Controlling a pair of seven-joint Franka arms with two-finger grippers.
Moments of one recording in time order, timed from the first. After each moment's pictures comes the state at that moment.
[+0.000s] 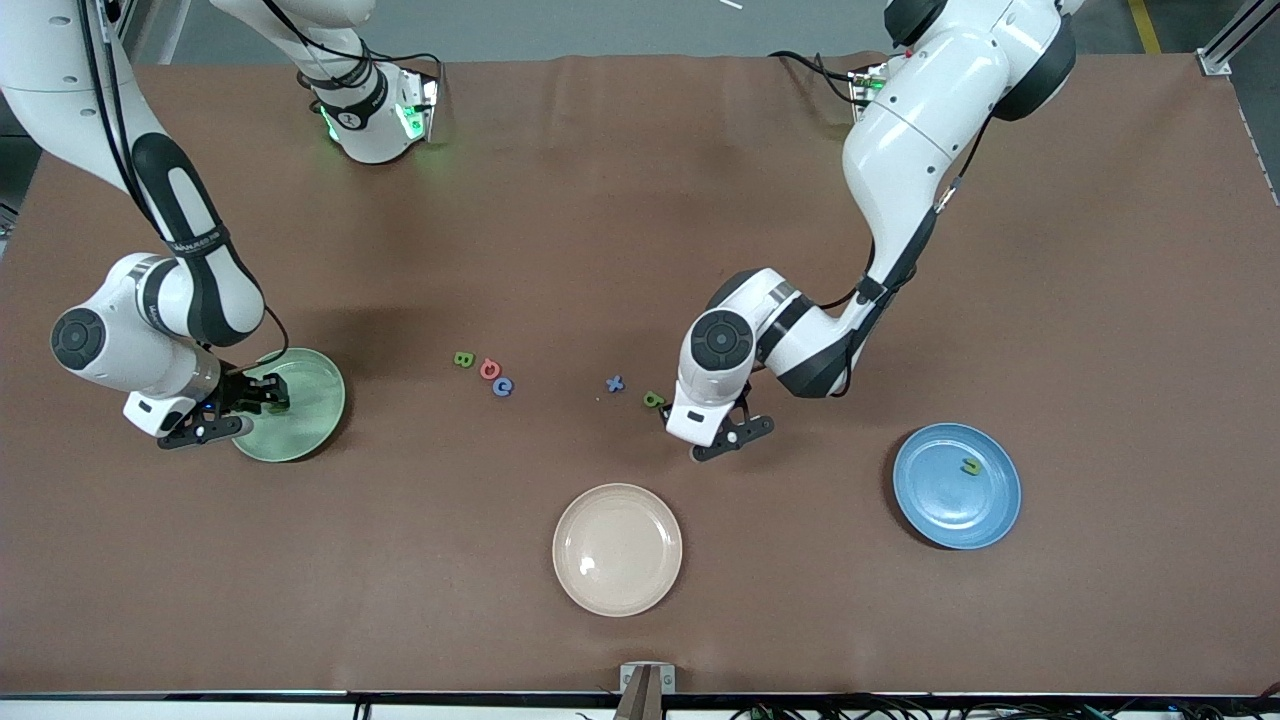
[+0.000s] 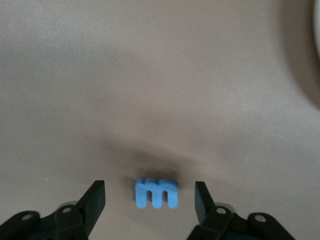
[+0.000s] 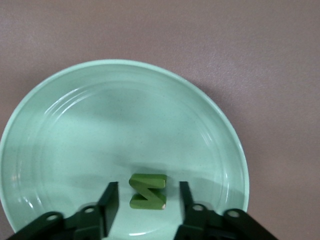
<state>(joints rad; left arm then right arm) -0.40 0.90 -0.32 -1.38 0.29 2.21 -1.19 -0.16 0.48 -0.03 -2.06 0.07 2.46 -0.47</state>
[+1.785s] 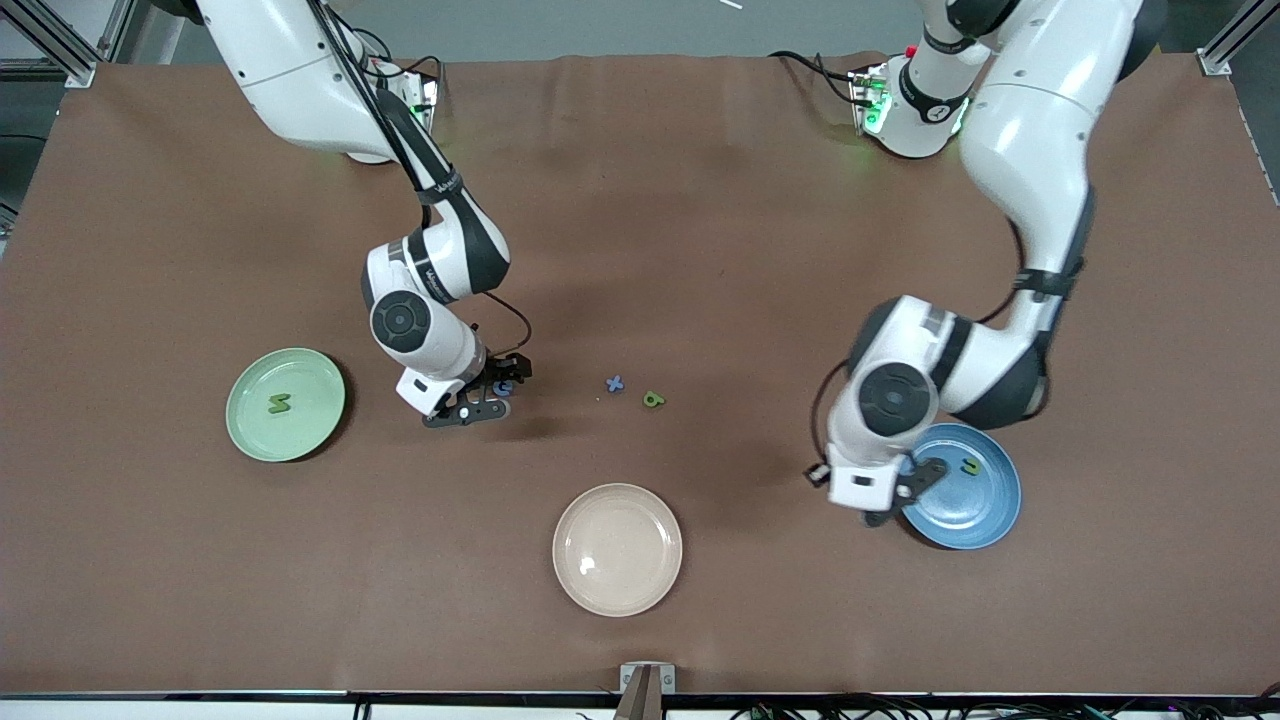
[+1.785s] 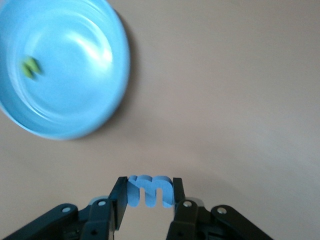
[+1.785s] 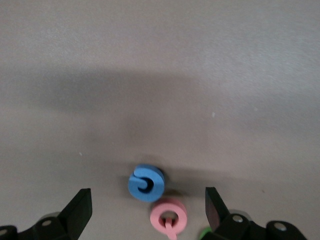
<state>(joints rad) -0.16 0.75 -0.24 -1.34 0.31 1.98 -1.07 0.46 0.55 -0.01 -1.94 0.16 2.43 0.19</state>
